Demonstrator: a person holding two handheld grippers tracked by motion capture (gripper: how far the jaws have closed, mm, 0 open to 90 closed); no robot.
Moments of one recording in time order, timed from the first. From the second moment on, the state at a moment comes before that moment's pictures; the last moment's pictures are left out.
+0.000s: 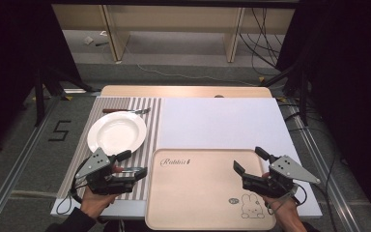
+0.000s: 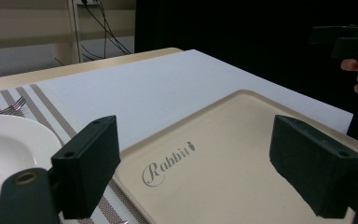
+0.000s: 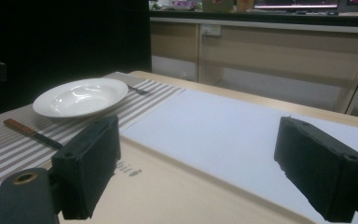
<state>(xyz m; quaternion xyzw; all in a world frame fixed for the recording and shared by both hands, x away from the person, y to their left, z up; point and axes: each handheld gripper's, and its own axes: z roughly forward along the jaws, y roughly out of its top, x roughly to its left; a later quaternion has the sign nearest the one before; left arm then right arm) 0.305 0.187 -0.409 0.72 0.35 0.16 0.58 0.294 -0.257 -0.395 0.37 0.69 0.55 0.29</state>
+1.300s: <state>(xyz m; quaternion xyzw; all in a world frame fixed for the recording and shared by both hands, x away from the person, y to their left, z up) 0.331 0.218 -0.421 0.80 0.40 0.14 0.43 0.293 -0.256 -0.394 0.37 0.69 0.55 0.29</state>
